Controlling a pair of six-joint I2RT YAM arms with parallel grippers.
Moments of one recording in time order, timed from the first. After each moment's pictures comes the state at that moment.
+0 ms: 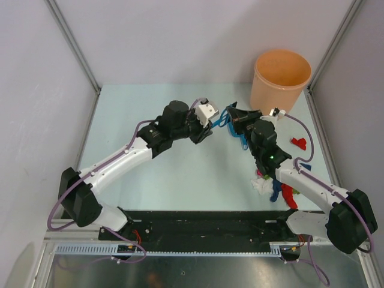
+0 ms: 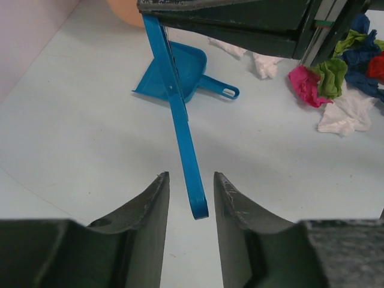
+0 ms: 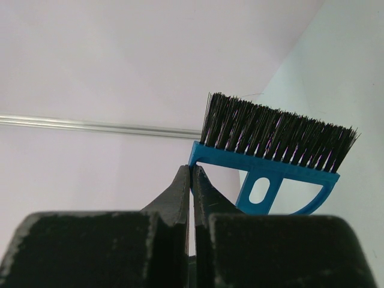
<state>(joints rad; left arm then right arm) -0.76 1.44 1.27 -0.25 0.22 0.23 0.60 1.19 0.80 0.39 0.38 1.41</state>
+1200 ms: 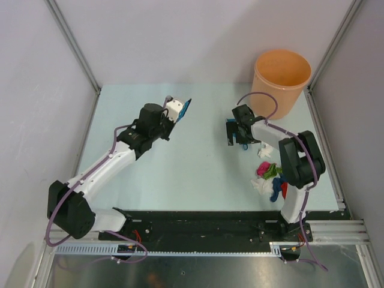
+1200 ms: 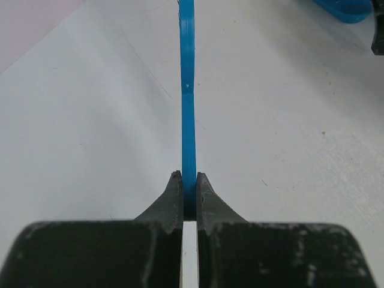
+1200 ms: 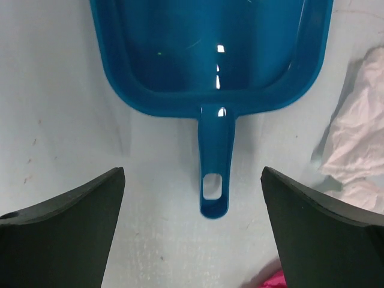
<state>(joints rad) -0.52 1.32 1.09 -0.31 -0.07 0.23 0.39 1.86 1.25 -0.44 0.22 0.27</state>
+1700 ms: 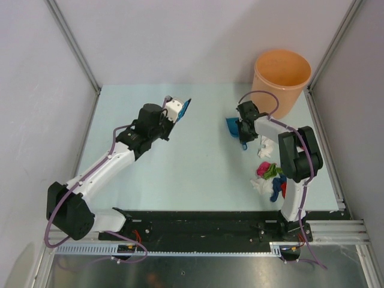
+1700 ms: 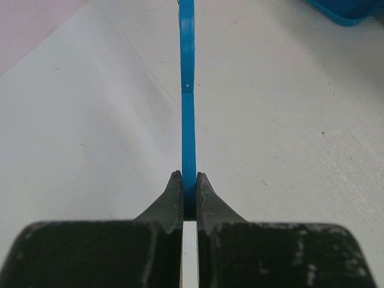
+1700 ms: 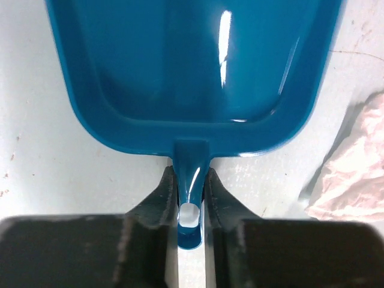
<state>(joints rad) -0.52 1.30 1.09 -0.31 -0.07 0.23 0.32 1.96 1.33 -0.46 0.12 0.14</state>
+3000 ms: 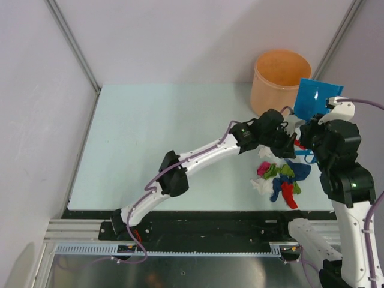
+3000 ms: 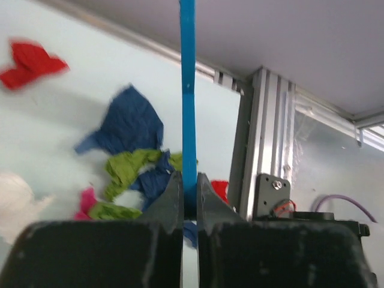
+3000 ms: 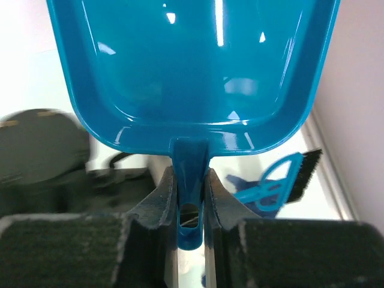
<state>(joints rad) -1.10 2.48 2.55 -0.50 0.45 -0.23 0.14 0.80 1.34 -0.84 0.32 0.18</state>
